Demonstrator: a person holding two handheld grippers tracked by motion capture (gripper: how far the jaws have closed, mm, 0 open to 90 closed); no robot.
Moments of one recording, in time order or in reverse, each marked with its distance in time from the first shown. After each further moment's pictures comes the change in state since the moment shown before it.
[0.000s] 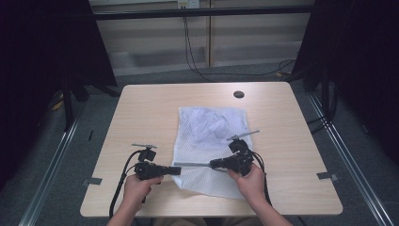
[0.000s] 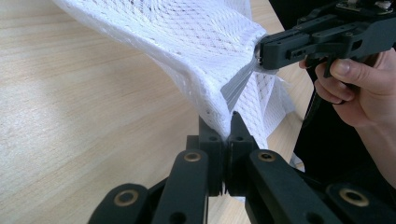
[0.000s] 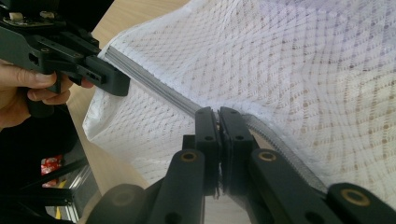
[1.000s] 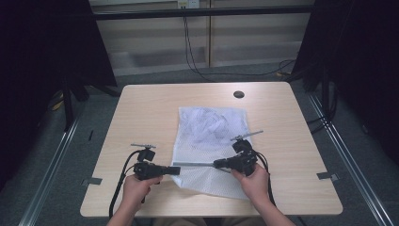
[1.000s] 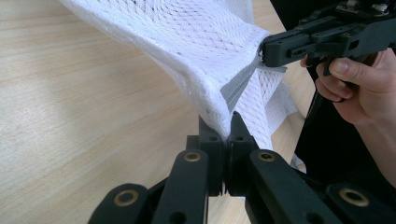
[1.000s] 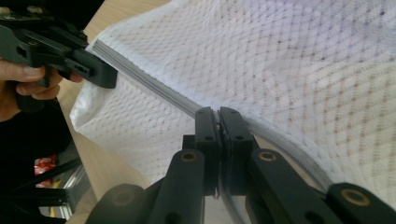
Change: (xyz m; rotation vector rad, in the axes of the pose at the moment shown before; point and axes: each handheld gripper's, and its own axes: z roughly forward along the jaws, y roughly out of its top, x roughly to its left) left arm 0.001 0.000 -0.003 -0.002 0.016 0.006; right arm -0.007 -0.004 -0.008 0.004 -0.024 0.002
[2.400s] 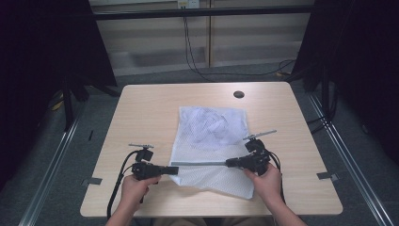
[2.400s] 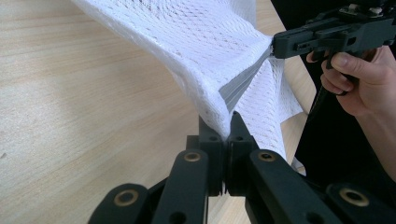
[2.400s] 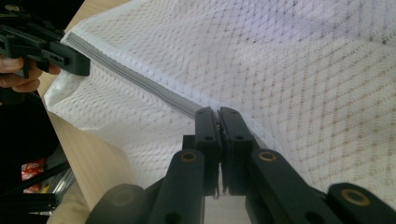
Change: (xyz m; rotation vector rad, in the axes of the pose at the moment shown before) left arm 0.003 -0.001 -0.003 -0.010 0.003 -0.015; right arm -0.021 -0.009 -0.027 -0.002 -0.054 0.019
